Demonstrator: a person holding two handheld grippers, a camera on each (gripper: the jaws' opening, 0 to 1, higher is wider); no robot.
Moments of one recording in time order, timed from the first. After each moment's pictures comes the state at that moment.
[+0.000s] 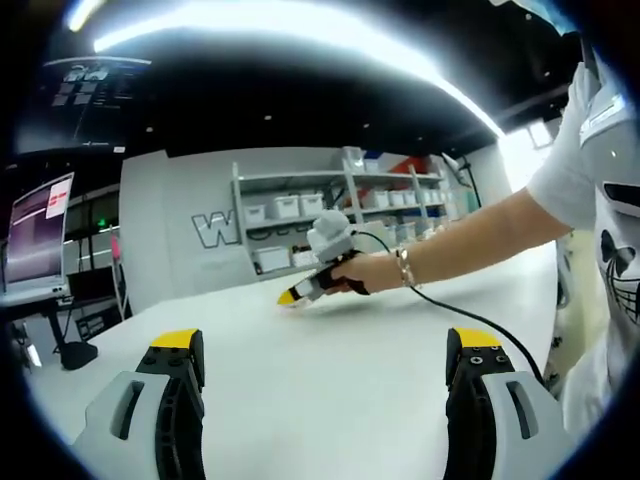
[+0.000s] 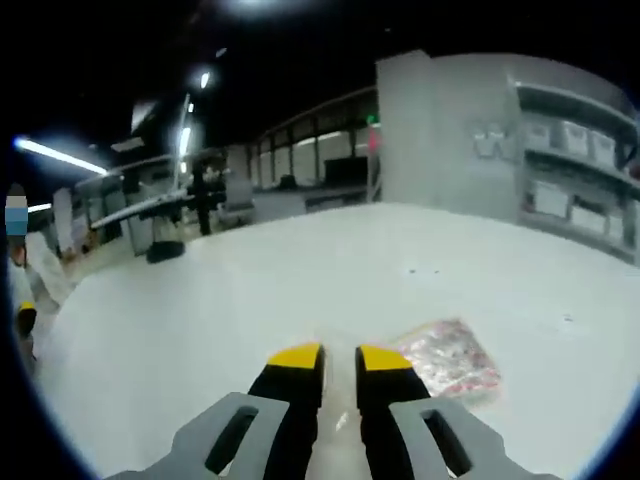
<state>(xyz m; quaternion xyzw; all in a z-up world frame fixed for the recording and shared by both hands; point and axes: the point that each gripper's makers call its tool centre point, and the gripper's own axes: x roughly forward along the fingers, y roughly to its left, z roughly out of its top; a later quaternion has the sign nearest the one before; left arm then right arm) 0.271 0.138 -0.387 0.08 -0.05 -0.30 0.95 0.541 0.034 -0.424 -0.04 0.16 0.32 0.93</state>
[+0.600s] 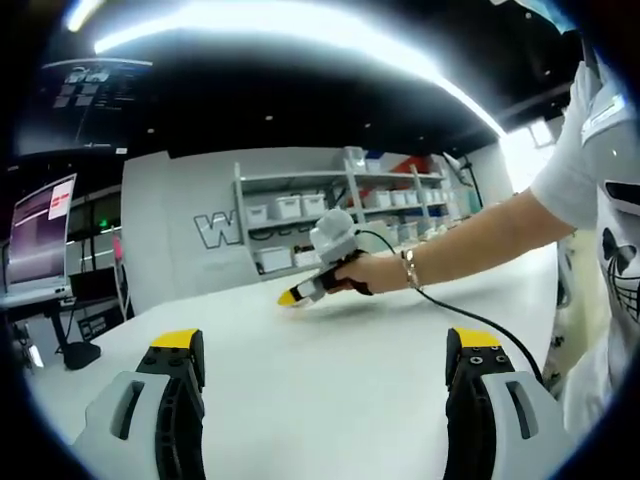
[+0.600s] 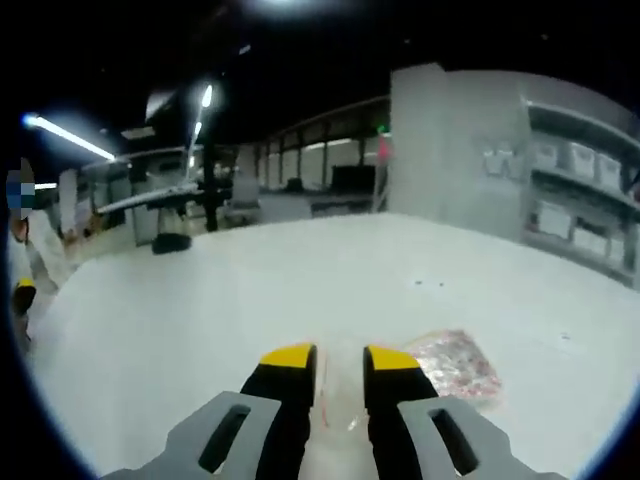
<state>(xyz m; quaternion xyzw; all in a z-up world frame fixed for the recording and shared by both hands) 0.270 0.141 -0.385 0.08 -0.06 -0.30 0.95 0.523 0.043 -0.418 -0.08 0.14 0.32 0.93</state>
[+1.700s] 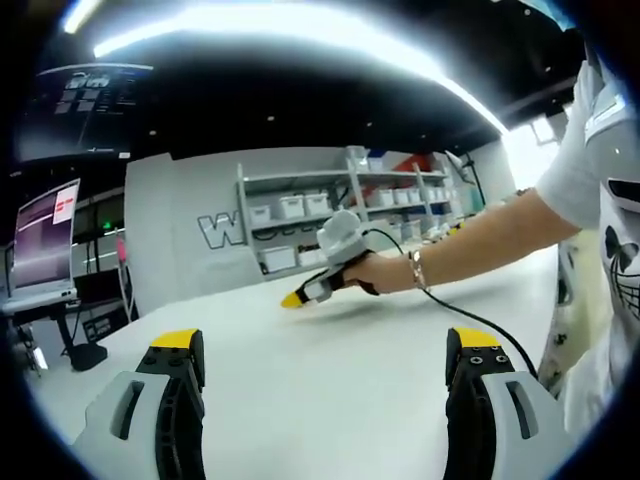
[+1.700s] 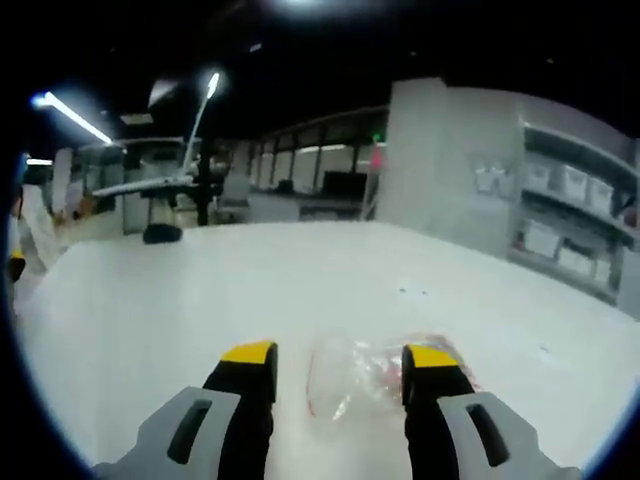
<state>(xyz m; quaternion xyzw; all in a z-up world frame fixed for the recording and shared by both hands) 0.264 0.147 -0.383 0.09 -0.06 -0.29 0.95 0.538 0.029 -0.414 -0.10 0.11 0.30 0.94</state>
